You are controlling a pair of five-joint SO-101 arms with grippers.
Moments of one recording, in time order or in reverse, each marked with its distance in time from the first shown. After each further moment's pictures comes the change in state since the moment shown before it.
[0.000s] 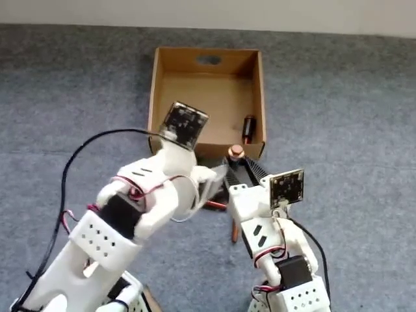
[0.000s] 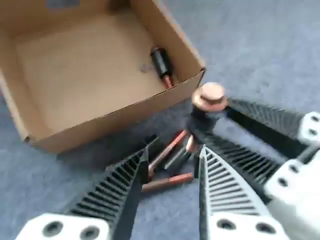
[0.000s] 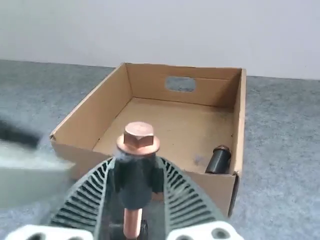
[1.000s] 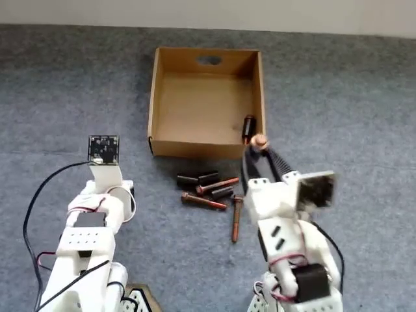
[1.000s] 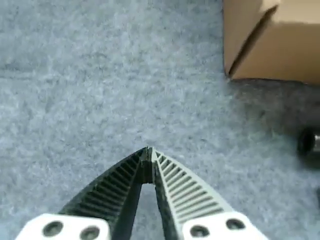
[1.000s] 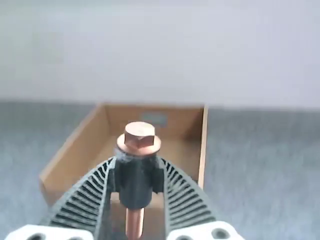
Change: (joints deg) left arm -34.1 0.1 42.0 -36.7 -9.8; right arm 5.7 0.0 -20.8 12.7 0.0
